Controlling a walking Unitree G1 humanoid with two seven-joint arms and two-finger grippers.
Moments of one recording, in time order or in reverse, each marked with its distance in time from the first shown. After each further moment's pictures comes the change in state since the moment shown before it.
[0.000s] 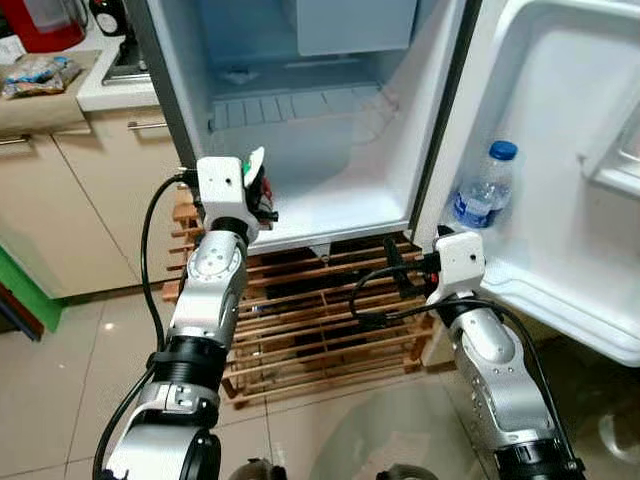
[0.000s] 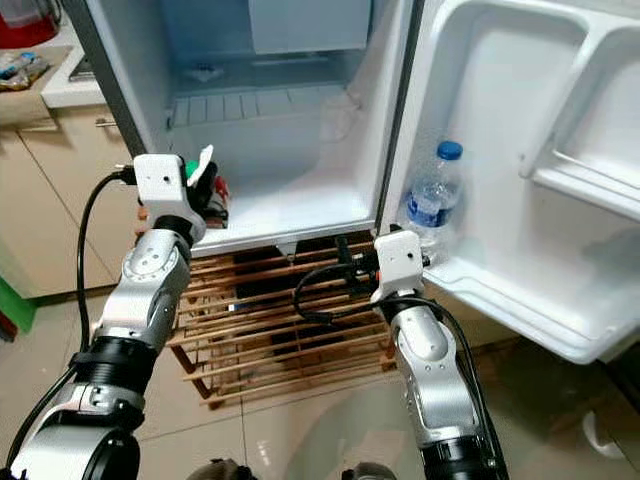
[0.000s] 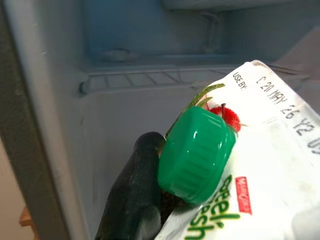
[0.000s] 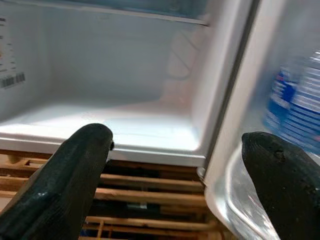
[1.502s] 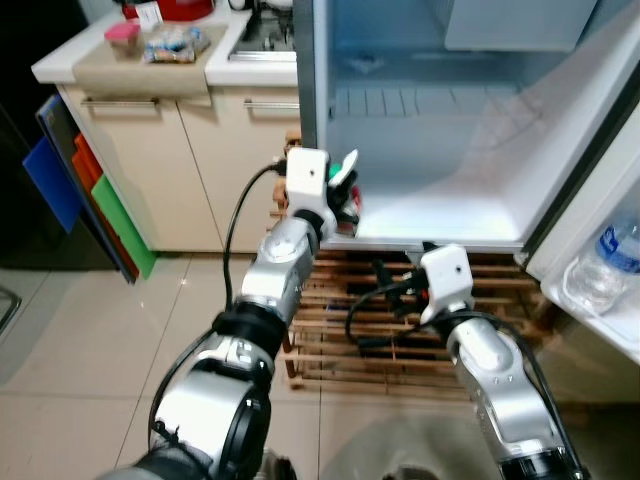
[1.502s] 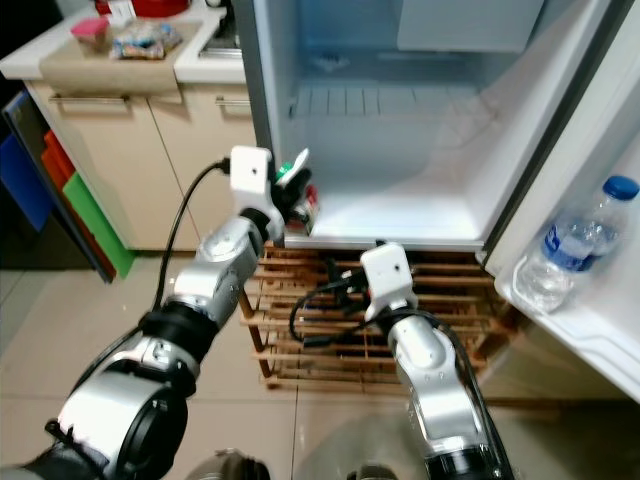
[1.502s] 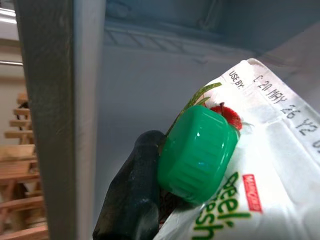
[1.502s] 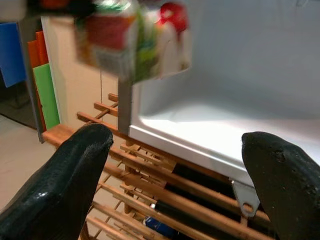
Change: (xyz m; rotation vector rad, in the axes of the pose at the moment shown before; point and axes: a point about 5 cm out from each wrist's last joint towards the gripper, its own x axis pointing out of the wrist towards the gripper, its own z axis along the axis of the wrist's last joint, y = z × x) left arm 0.024 -0.100 0.003 -0.213 0.136 -0.390; right arm -0.006 0.022 -0.008 -0.024 0.068 0.150
